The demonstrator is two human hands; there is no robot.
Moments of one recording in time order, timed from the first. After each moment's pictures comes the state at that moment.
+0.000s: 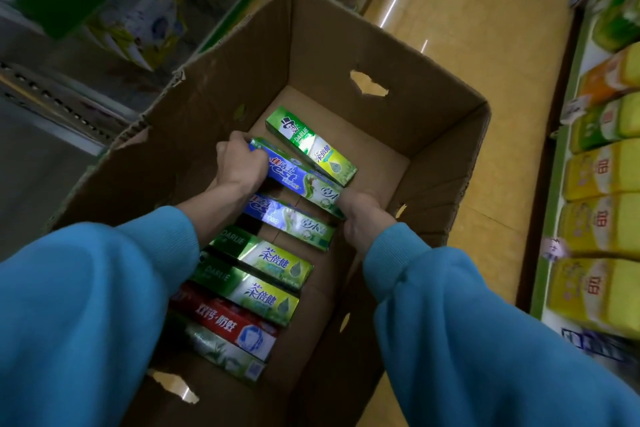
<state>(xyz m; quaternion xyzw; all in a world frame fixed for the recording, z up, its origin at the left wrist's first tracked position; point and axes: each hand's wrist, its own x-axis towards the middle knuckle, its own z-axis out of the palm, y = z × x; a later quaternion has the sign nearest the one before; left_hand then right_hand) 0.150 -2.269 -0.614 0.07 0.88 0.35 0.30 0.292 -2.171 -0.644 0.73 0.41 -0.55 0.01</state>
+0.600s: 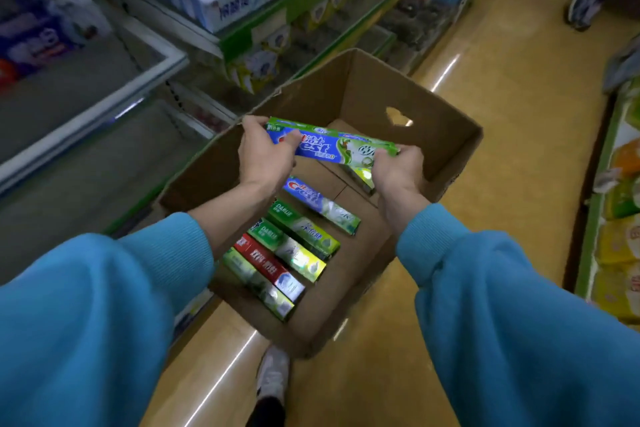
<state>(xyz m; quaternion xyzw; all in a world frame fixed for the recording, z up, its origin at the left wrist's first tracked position) 0.220 -2.364 -0.477 0.04 0.82 0.55 0.16 0.321 -2.226 -0.484 0.60 0.61 -0.48 -0.19</state>
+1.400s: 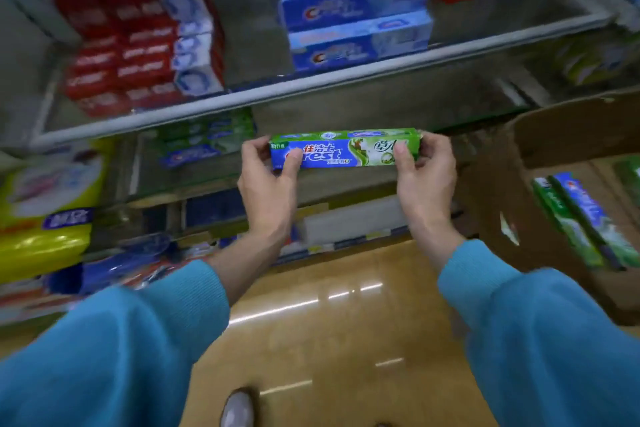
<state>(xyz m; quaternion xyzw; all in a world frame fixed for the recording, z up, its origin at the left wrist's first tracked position) 0.351 -2.831 -0.498 -0.20 0.78 0.56 -0.21 0.328 -2.645 -0.498 0.14 0.81 -0.56 -0.13</state>
